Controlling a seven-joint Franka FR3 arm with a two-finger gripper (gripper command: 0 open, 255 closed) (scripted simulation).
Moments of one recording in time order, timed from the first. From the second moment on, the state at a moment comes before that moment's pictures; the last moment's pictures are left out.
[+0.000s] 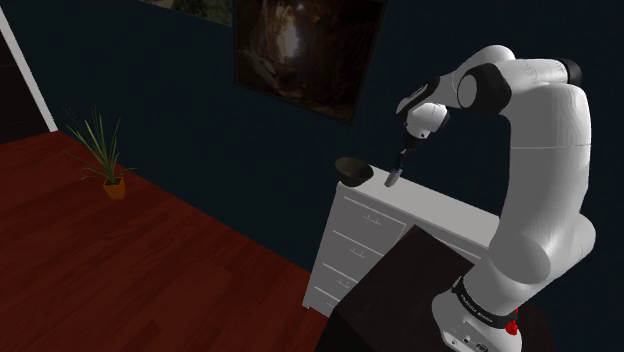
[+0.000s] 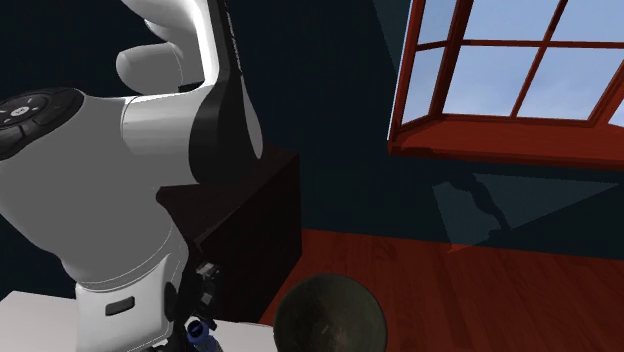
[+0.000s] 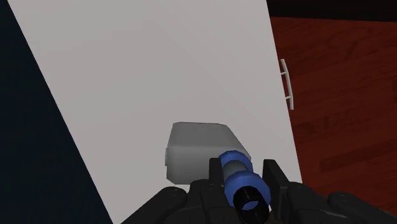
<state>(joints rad) -0.31 0.55 -0.52 -1.85 0.47 2.24 -1.10</state>
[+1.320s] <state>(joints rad) -0.26 0.40 -0.59 -1.80 0.35 2.05 -1.01</state>
